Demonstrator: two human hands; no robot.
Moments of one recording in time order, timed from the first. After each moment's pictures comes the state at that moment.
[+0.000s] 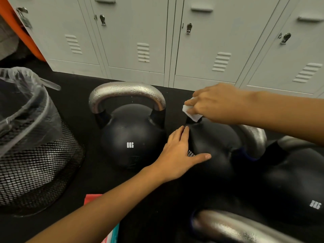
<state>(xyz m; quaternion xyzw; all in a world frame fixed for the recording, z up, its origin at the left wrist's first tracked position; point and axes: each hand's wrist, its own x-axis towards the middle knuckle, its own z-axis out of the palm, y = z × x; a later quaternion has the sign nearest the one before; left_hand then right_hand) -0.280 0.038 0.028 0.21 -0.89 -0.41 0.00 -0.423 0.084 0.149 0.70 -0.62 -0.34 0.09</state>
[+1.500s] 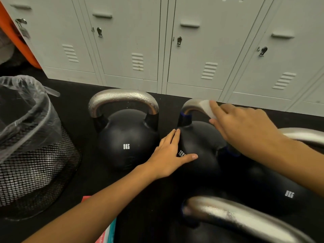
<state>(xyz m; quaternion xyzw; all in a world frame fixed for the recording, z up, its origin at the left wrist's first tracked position) -0.273 0.036 0.026 0.20 -0.90 -0.39 -0.01 -0.388 0.175 0.149 0.50 -0.84 -0.15 0.14</state>
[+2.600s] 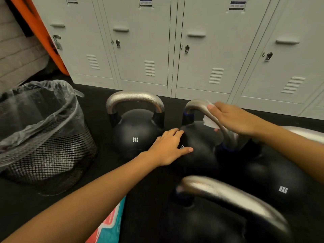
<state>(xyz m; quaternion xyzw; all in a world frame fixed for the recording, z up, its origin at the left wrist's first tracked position) -0.264 0.043 0.056 0.20 -0.95 -0.25 -0.02 -0.422 0.170 0.145 0.46 -0.85 0.19 -0.16</state>
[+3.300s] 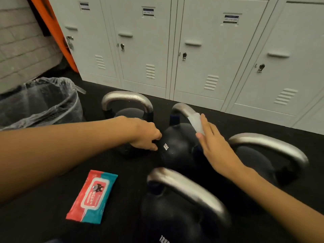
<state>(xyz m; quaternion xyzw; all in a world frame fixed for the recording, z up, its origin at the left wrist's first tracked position) -0.254 0.065 0.165 0.13 -0.94 0.08 -0.30 -0.403 0.237 0.103 0.52 -0.81 0.26 -0.09</state>
